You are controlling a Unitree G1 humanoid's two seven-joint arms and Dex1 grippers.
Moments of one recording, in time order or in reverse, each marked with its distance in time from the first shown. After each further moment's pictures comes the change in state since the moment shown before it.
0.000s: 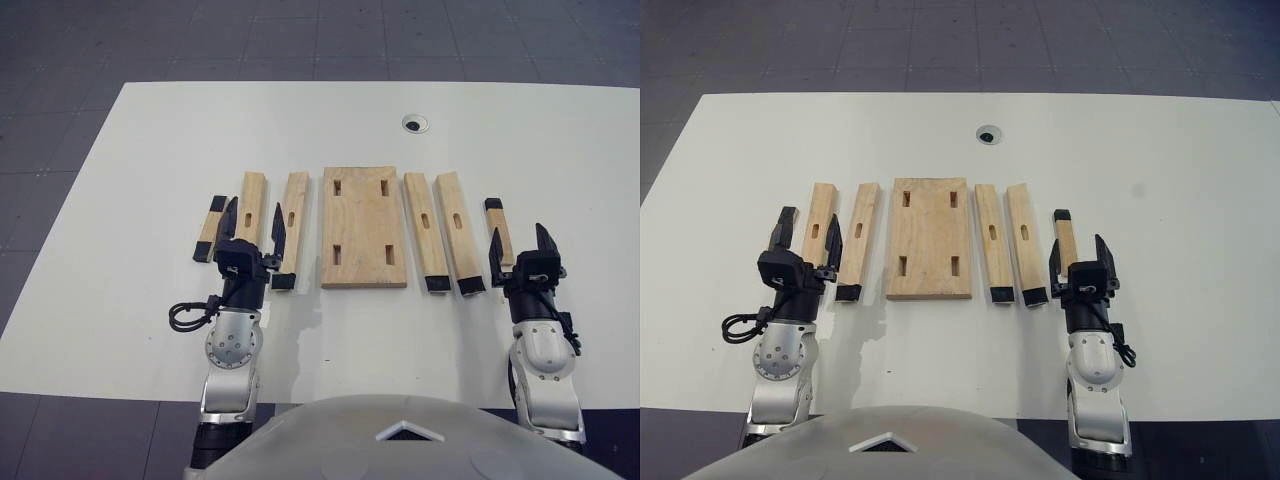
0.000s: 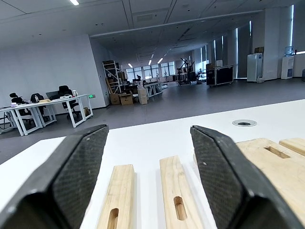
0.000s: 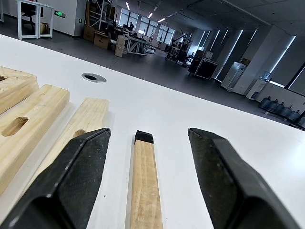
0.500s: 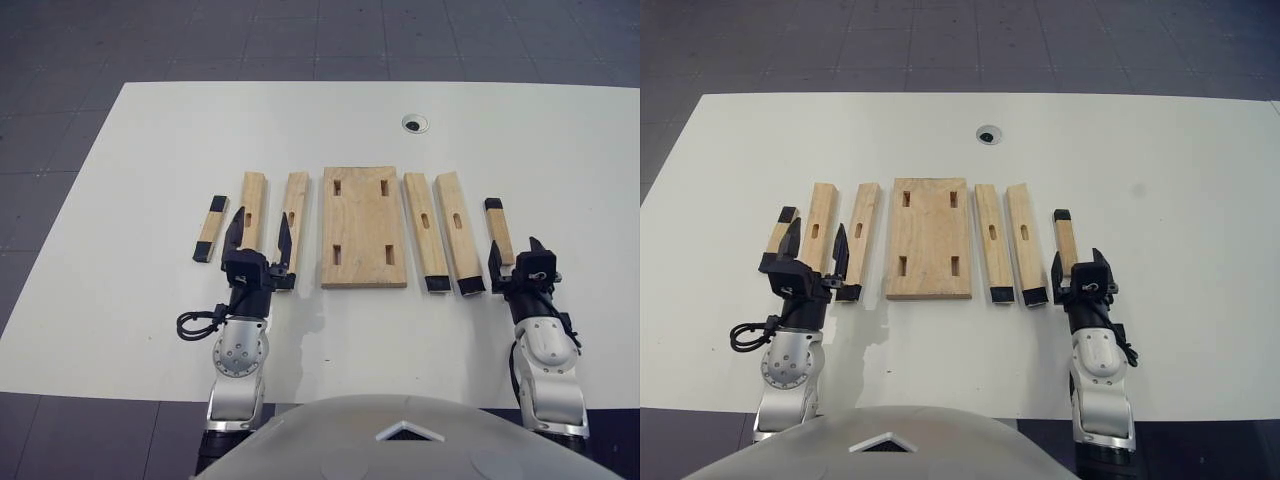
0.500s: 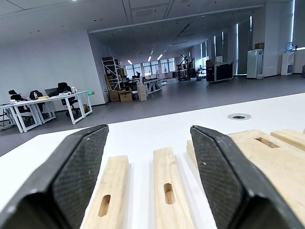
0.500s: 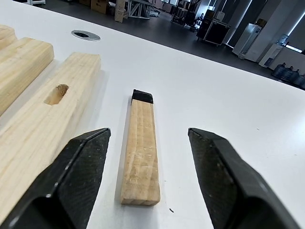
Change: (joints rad) left arm 0.046 -0.029 -0.041 0.012 0.040 -0.032 0.020; right arm -0.036 -0.015 -0.042 0.024 0.040 0.197 0.045
